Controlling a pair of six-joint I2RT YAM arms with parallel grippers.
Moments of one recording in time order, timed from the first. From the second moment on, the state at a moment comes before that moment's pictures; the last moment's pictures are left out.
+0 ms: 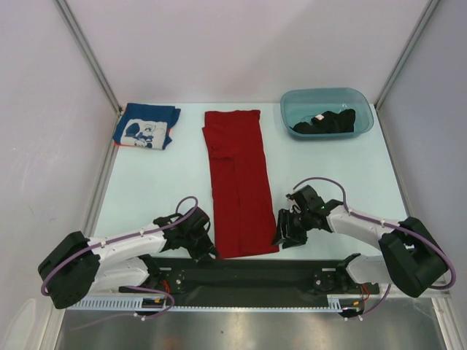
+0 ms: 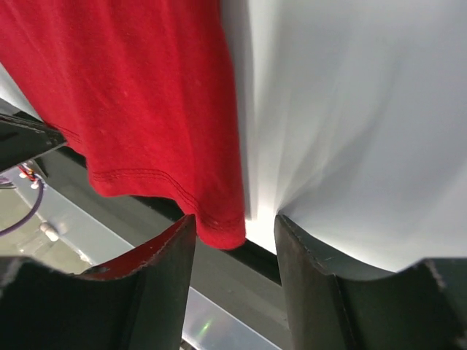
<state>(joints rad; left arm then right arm) -0.86 1.11 0.38 -0.47 0.17 -1.43 0.59 1.27 0.51 -0.40 -0.46 0.69</state>
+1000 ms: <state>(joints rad) -0.86 1.03 0.31 -0.40 0.19 -1.47 0.60 1.33 0.49 -0.41 -0.49 0.67</state>
